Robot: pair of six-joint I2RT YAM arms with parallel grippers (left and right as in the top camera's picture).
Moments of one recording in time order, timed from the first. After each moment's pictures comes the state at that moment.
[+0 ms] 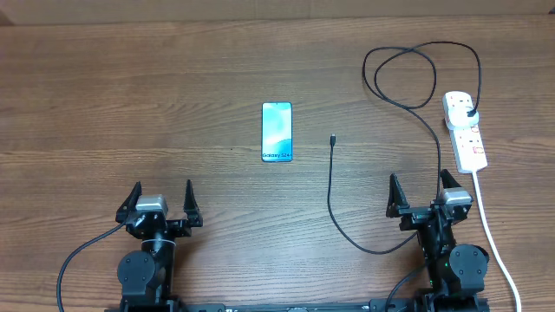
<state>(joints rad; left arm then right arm) 0.01 0.01 0.01 -0.08 -0.02 -0.05 0.03 0.01 0.02 -0.03 -0.06 0.04</state>
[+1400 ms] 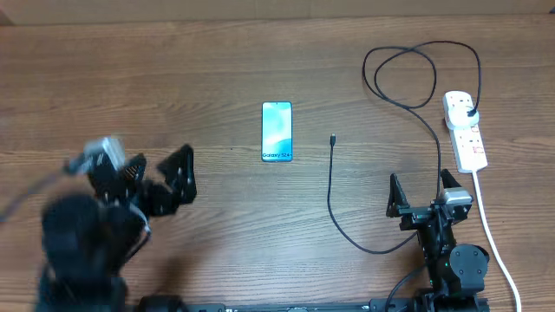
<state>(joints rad) 0.01 0.65 1.01 -0.73 0.26 -0.49 0.03 0.01 0.02 -0.03 -0.06 0.04</state>
